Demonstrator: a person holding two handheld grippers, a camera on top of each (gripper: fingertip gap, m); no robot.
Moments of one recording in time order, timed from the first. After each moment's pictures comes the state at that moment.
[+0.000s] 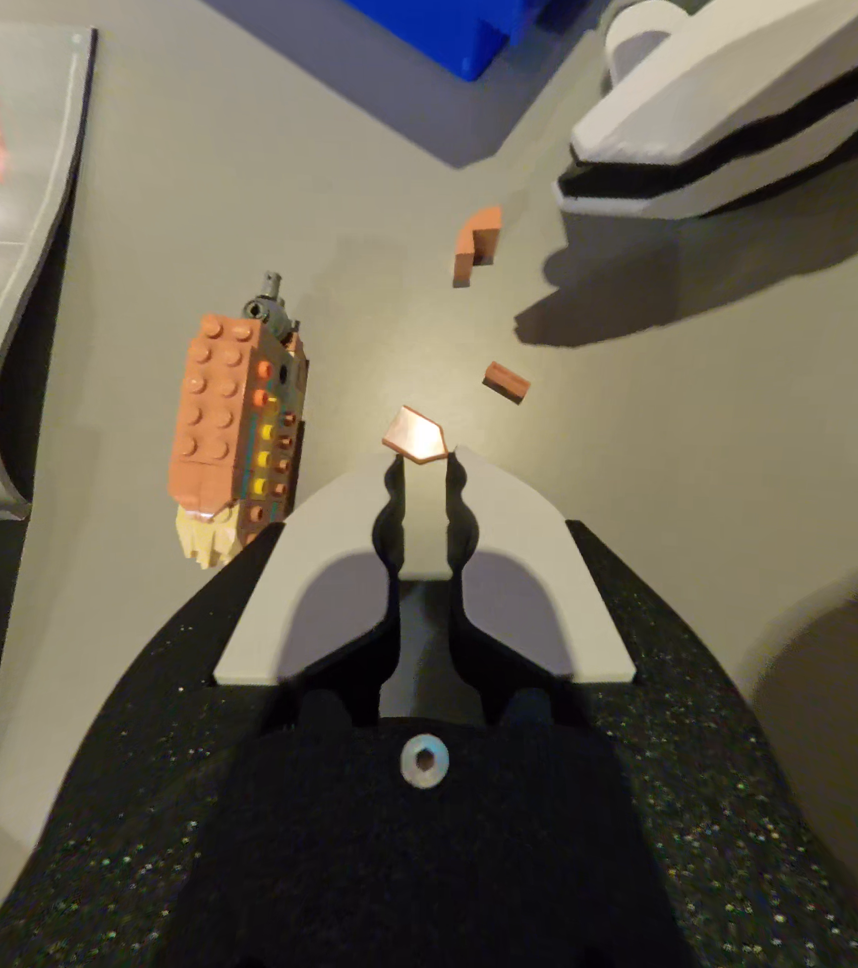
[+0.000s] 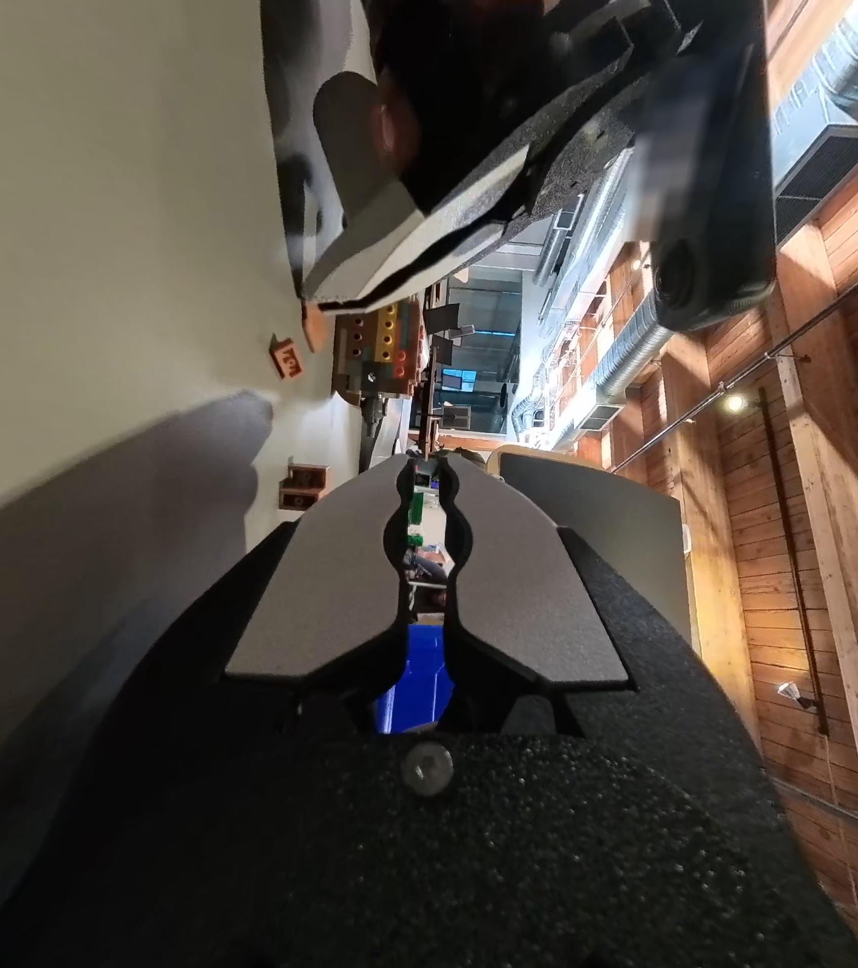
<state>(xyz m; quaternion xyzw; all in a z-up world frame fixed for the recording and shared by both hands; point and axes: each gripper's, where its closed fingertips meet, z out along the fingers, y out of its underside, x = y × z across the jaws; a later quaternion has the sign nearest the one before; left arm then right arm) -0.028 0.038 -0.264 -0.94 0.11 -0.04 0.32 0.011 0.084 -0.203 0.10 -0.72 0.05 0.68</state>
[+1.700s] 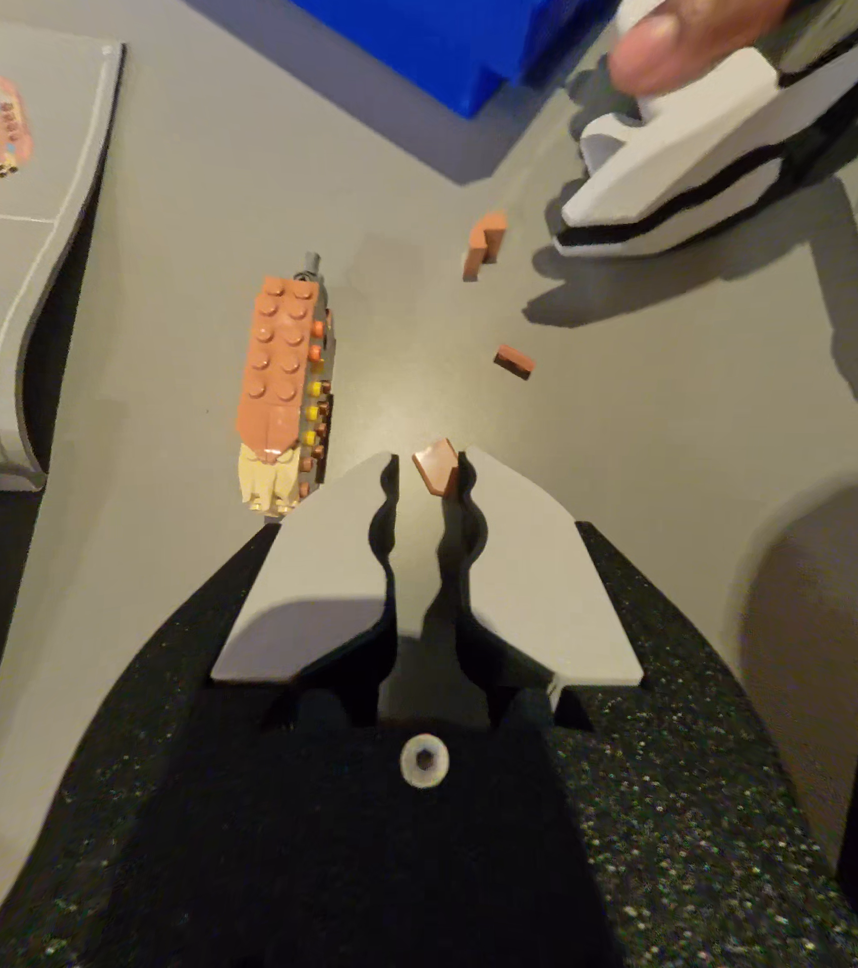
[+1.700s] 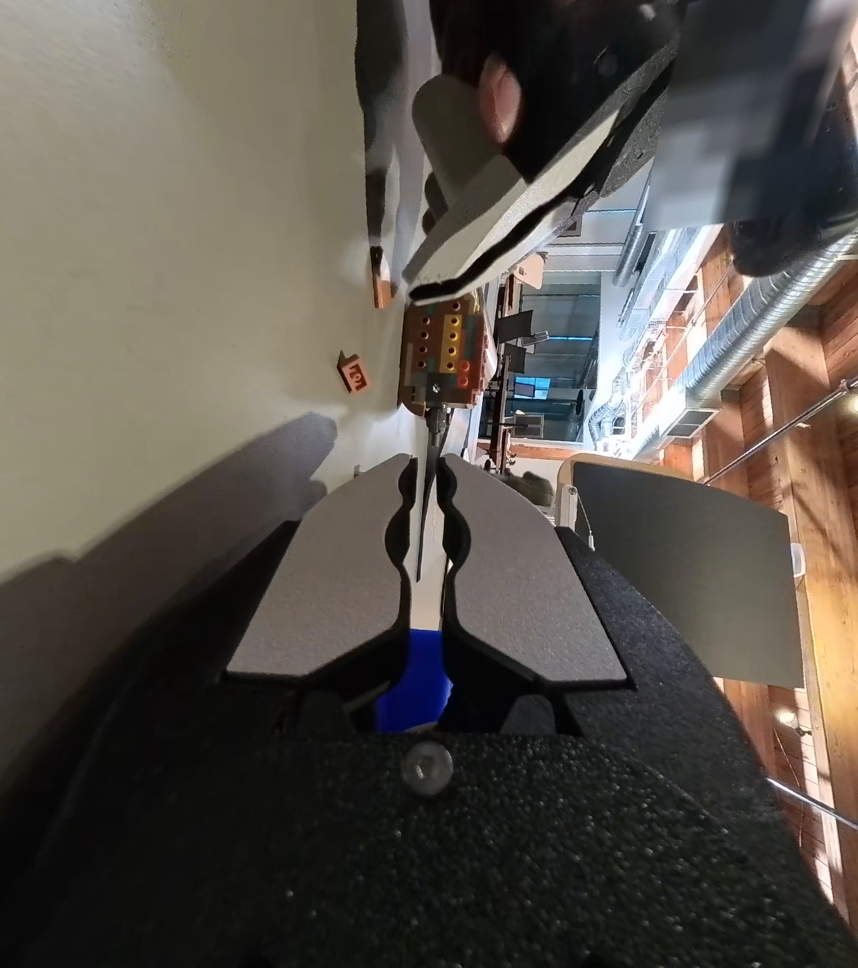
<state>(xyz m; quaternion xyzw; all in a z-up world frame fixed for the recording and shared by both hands) -0.041 0.026 -0.253 -0.92 0.10 -0.10 0.36 0.013 0.081 -0.229 0.08 -0.77 0.08 0.62</state>
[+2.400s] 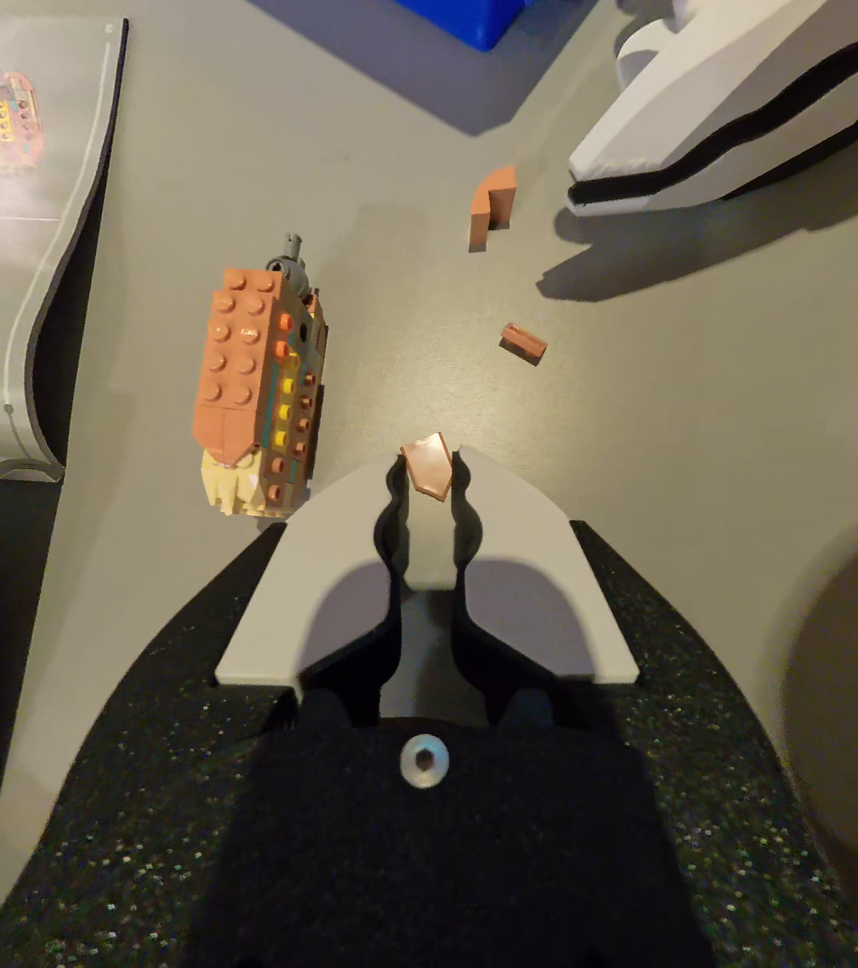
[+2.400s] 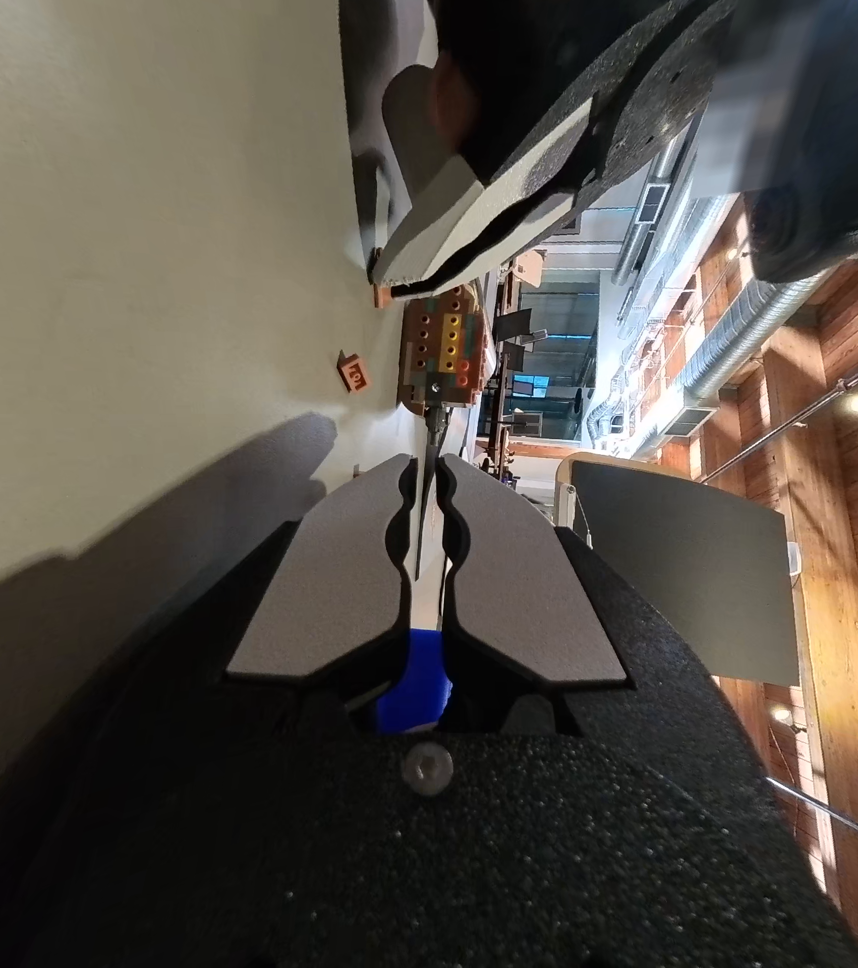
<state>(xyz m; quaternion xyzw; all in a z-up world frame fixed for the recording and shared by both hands) -0.038 0.026 -0.264 -0.94 0.11 -0.02 0.33 0.014 0.081 -0.229 0.08 -0.77 0.08 0.62</state>
